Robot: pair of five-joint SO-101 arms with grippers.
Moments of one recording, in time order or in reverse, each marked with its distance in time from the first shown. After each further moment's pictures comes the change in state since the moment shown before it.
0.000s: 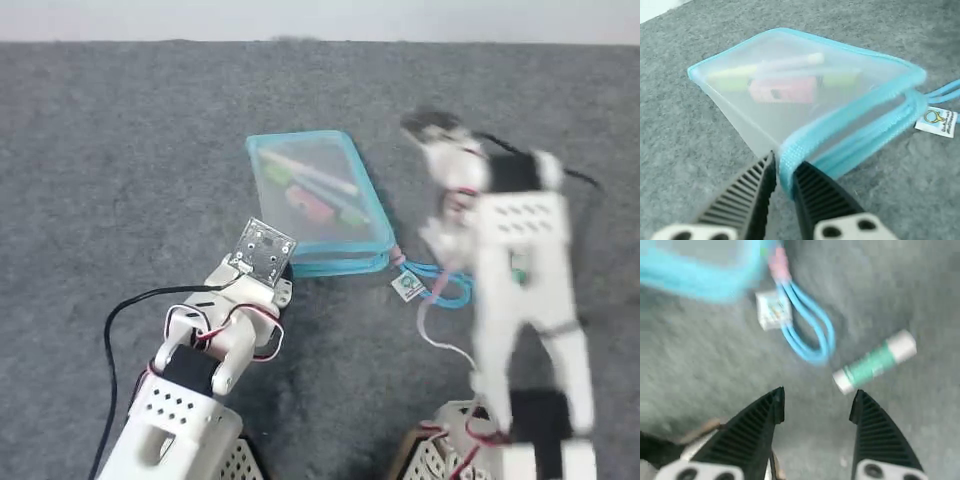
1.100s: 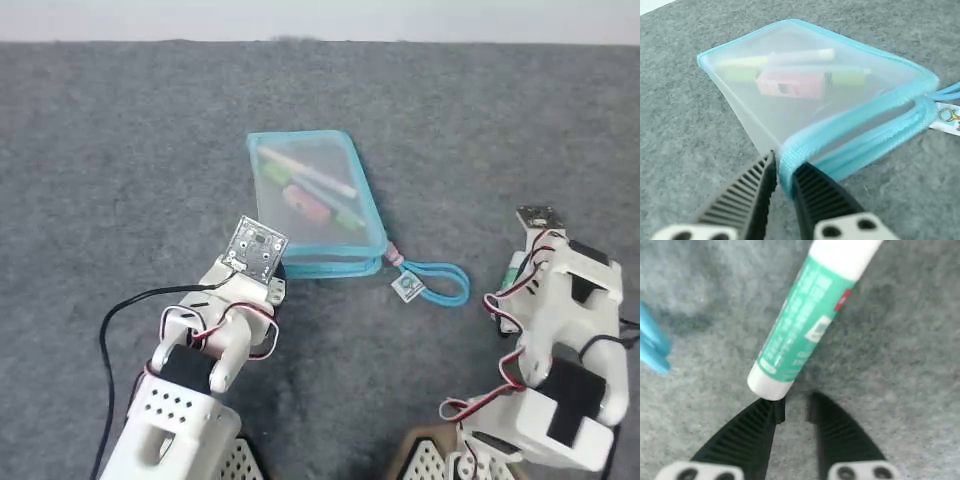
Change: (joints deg) left arm -2.5 0.0 0.8 0.0 0.0; right arm 25.7 13.5 31.9 -36.8 0.1
